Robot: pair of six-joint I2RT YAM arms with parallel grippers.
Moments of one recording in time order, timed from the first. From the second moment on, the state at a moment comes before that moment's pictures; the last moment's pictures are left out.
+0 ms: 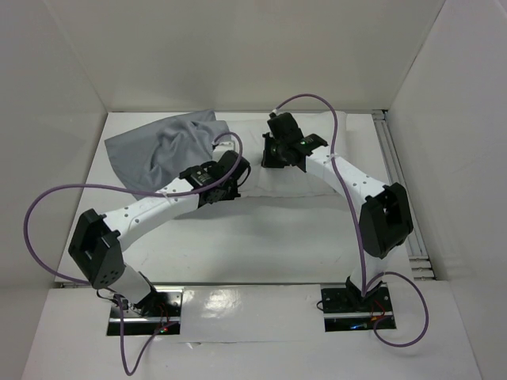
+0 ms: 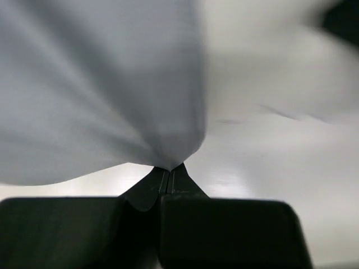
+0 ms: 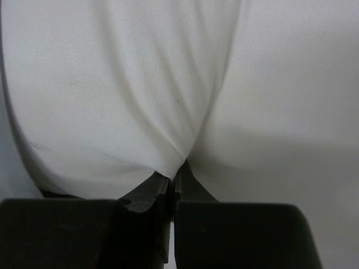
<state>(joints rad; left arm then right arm) -0.76 1.54 1.27 -0.71 -0.48 -0.73 0.56 1.75 1.51 -0.55 0.04 0.49</state>
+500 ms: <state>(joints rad) -0.68 1.61 1.50 -0.56 0.04 -0.56 0.56 1.66 1.43 -0.47 0.04 0.57</state>
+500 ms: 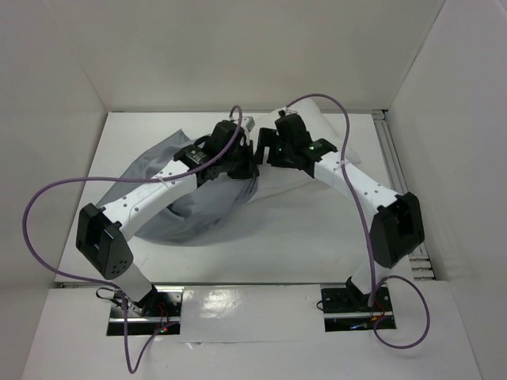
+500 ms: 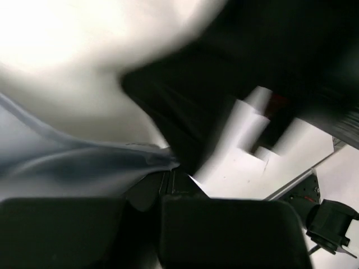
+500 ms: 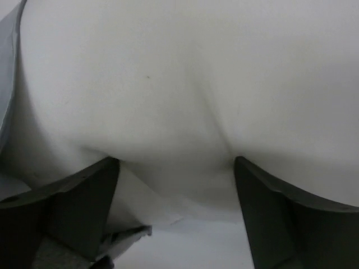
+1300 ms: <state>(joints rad) -0.64 1.61 1.53 -0.61 0.10 -0.55 -0.08 1.70 1.25 -0.40 -0.11 0.51</state>
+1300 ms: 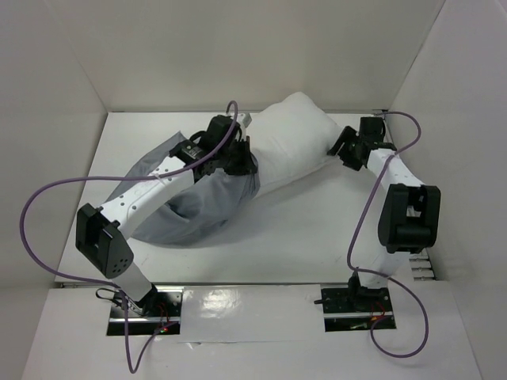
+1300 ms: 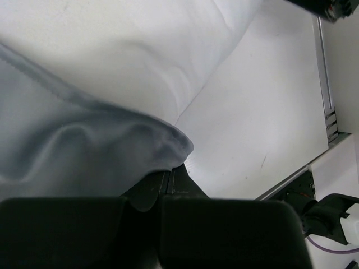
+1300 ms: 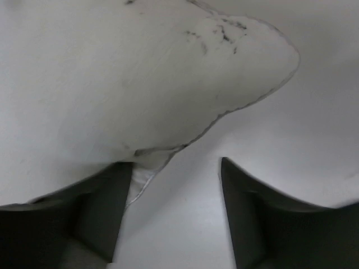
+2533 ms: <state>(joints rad) -0.63 1.64 1.69 -0.71 0.09 -0.48 -0.29 1.80 1.13 0.19 -0.45 0.94</state>
